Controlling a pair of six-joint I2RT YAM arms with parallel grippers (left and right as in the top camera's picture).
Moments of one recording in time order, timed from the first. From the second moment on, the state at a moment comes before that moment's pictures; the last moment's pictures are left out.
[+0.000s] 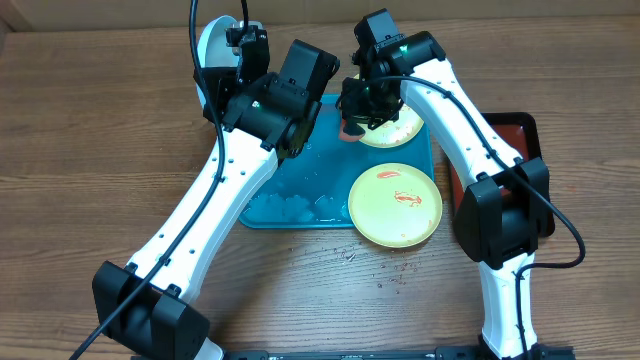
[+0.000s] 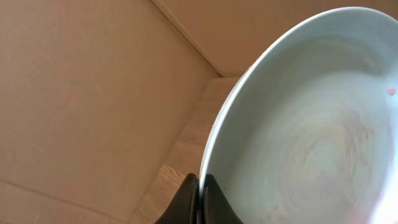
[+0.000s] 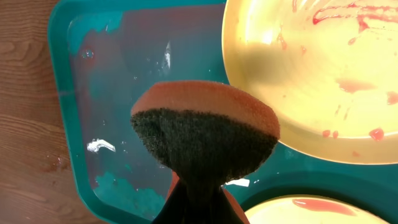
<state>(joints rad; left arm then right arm) -0.49 1.73 1.66 -0.92 -1.28 -0.26 0.41 2.25 2.13 -1.17 -0.27 0.44</state>
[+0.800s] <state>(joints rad) -0.23 1.73 1.66 -0.99 -0.51 -0.23 0.41 2.25 2.13 -1.18 -0.27 0.43</state>
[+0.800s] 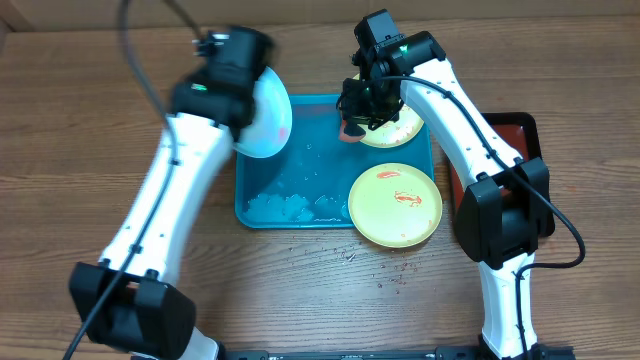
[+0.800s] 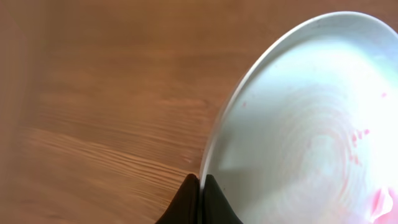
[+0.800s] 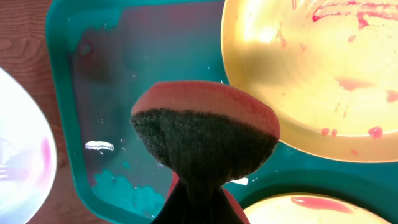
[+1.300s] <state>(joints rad) 0.42 1.76 1.56 -0.92 0.19 -0.14 0.41 2.25 2.13 -1.19 -0.27 0.42</state>
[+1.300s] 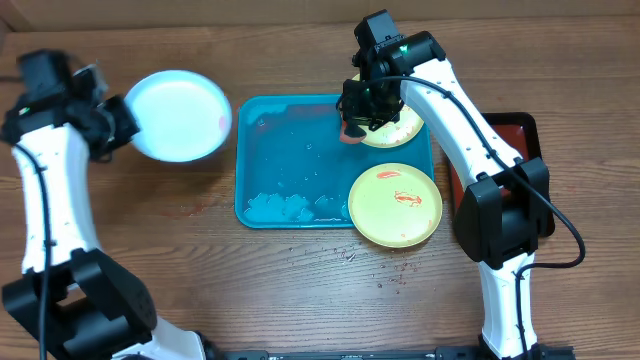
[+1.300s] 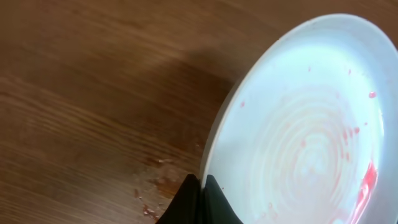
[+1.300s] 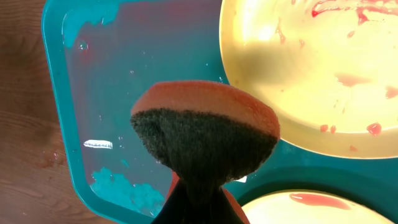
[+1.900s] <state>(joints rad) 0.56 2.04 1.42 -0.70 0.23 -0.16 0.41 2.25 2.13 -1.21 -0.27 0.42</state>
